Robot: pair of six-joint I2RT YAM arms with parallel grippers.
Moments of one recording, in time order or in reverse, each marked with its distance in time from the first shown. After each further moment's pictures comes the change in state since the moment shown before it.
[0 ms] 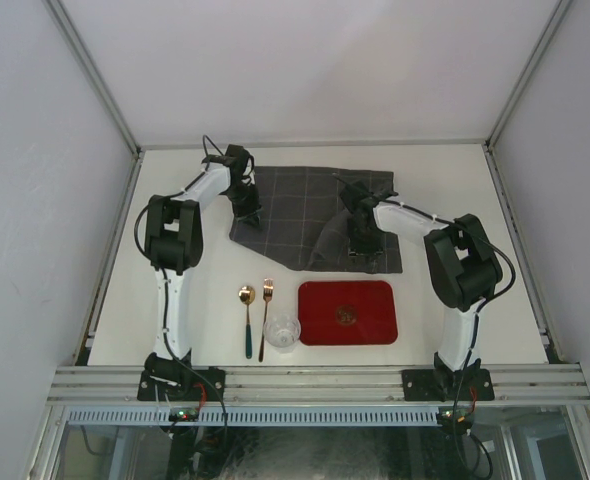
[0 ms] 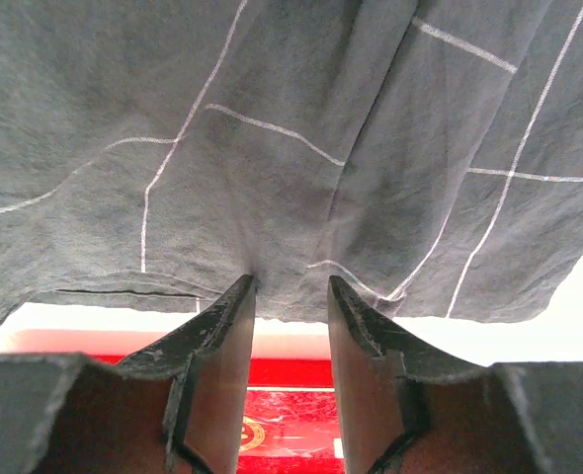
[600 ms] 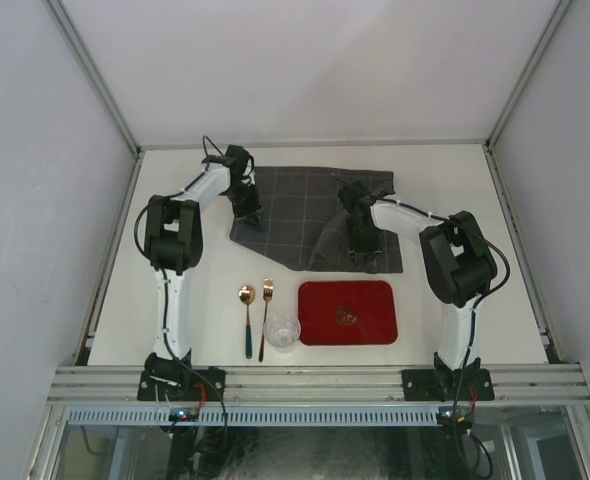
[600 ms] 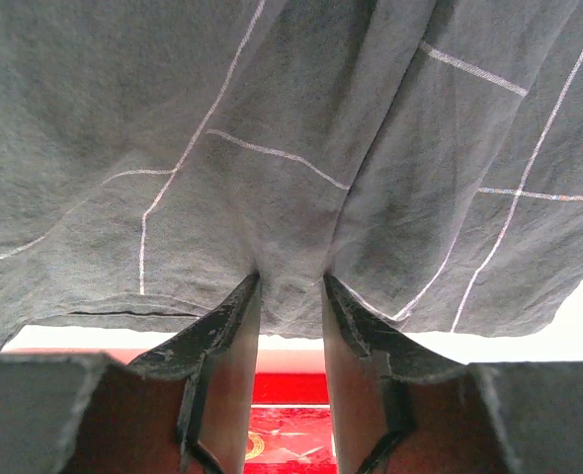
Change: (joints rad) left arm 0.000 -0.003 -0.008 0.005 0.004 0.000; right arm -0.003 0.040 0.035 -0.015 0.011 -0.003
